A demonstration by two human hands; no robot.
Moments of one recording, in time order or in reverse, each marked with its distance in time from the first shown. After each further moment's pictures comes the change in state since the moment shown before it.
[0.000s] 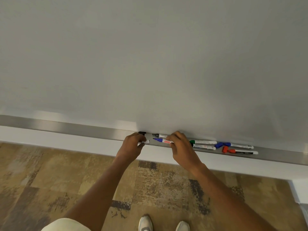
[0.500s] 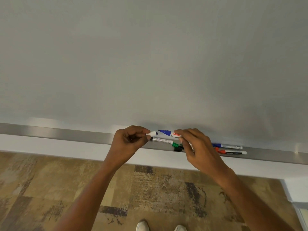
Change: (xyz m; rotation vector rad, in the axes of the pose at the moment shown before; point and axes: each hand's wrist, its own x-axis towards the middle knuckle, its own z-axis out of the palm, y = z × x) left_hand -0.021 0.090 -0.072 -0.770 0.061 -0.053; right_hand -0.039 -0.039 -0.116 -0.012 0.087 -0.061
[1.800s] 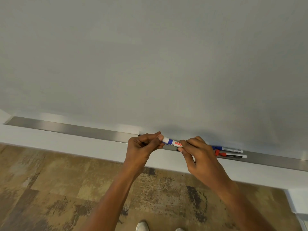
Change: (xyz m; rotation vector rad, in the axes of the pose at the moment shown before) left_hand -0.042 0.030 0.042 -0.538 0.126 -0.177; right_hand -0.032 -0.031 -0.010 -0.050 0.017 -0.096
